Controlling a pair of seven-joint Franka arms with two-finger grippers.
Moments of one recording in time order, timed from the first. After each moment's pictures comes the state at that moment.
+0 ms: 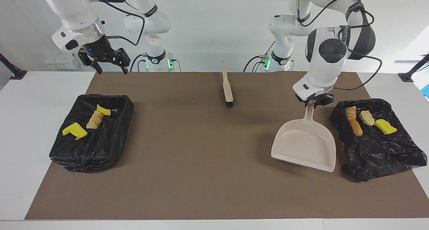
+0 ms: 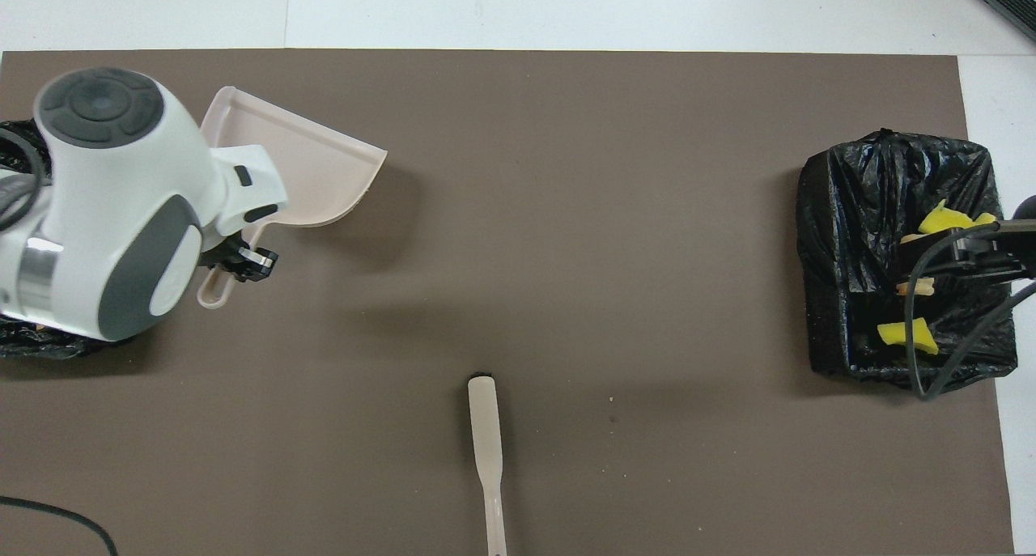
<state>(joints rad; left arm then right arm) -0.24 0.16 -0.08 -1.74 0.17 1.72 0.01 -0.01 -0.03 0.00 -1.58 0.01 1.47 0.03</state>
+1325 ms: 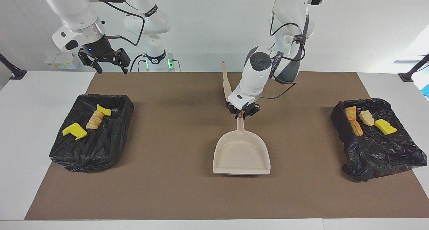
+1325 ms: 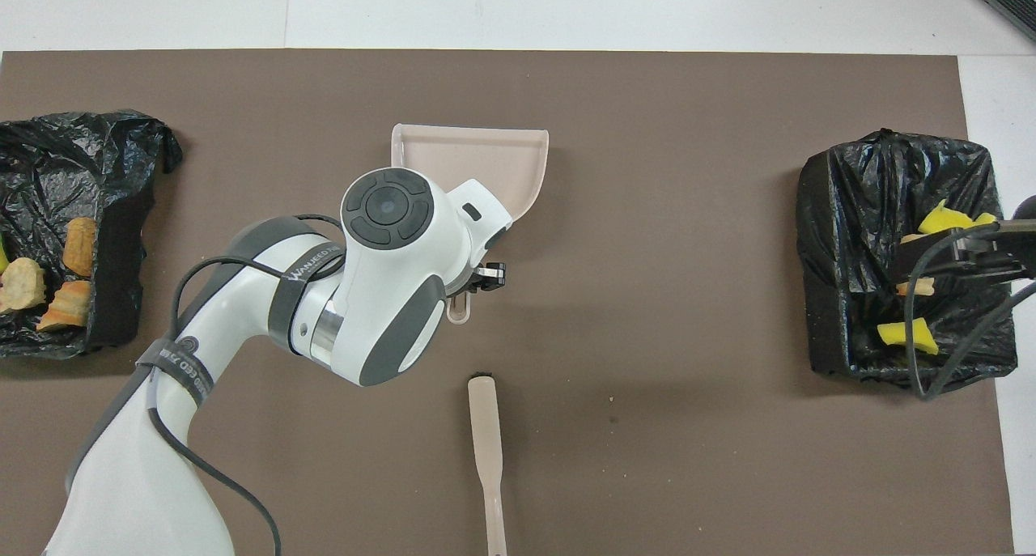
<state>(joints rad) -0.53 0.30 -0.08 -1.76 -0.08 2.07 -0.44 -0.01 -0.03 0.00 -1.58 0.01 1.47 0.03</state>
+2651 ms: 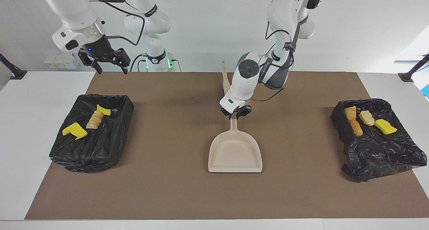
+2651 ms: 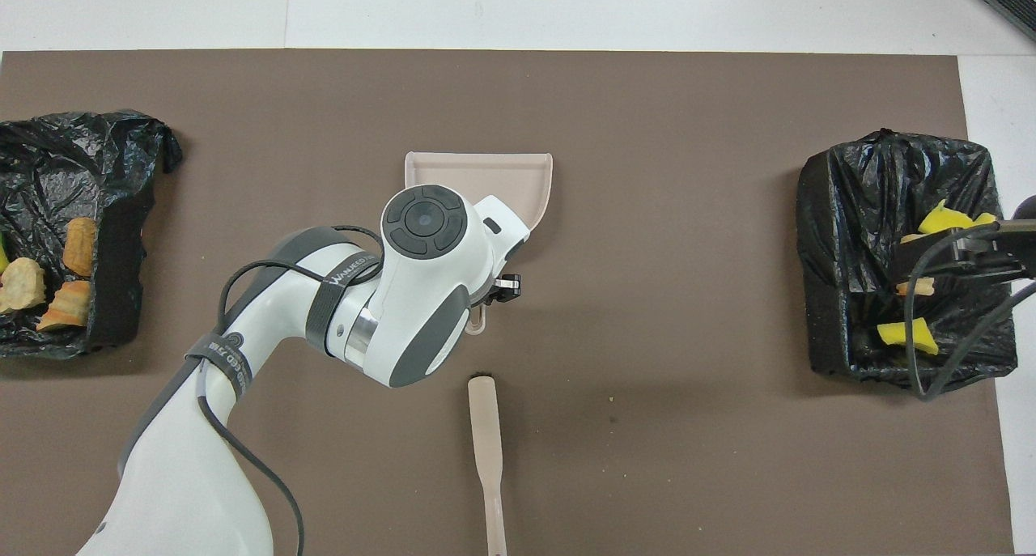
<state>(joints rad) -0.56 0.35 -0.08 -1.77 -0.09 2.09 -0.50 -0.01 -0.03 0.00 -1.58 0.01 1.47 0.03</state>
